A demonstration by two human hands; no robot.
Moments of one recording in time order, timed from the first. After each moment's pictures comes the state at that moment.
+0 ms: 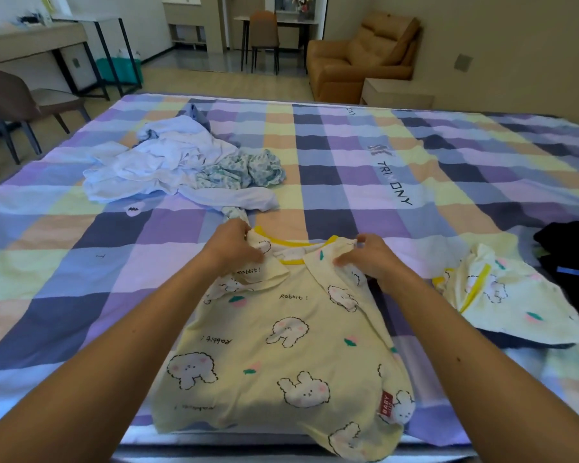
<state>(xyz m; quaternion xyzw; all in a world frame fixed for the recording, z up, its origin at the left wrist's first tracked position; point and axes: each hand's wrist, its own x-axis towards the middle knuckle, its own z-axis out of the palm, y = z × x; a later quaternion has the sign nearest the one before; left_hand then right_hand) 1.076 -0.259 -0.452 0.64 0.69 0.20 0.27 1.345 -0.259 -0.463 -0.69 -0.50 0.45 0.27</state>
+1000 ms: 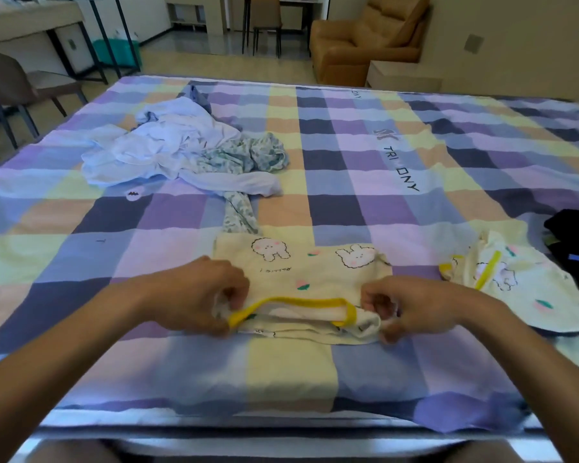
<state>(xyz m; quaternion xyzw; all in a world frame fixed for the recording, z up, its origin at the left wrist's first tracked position) 1.023 -0.353 -0.437 0.88 0.43 -0.02 0.20 1.394 -0.334 -0.441 -0.46 -0.82 0.34 -0.08</state>
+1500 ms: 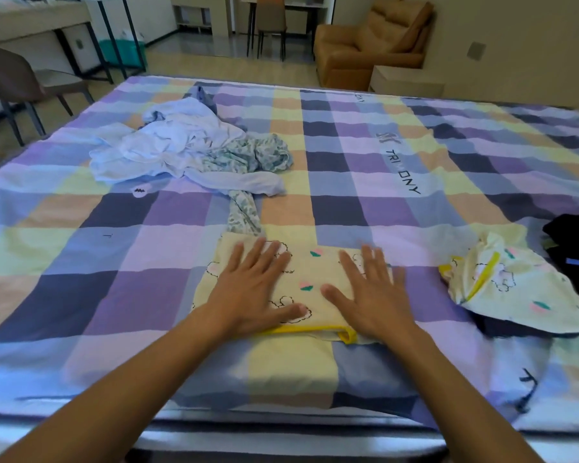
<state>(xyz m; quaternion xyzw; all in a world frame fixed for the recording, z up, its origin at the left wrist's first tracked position) 1.094 -0.351 -0.506 0.82 0.57 0.01 0.05 1.336 -0.344 -0.506 -0.67 -0.73 0.12 0.01</state>
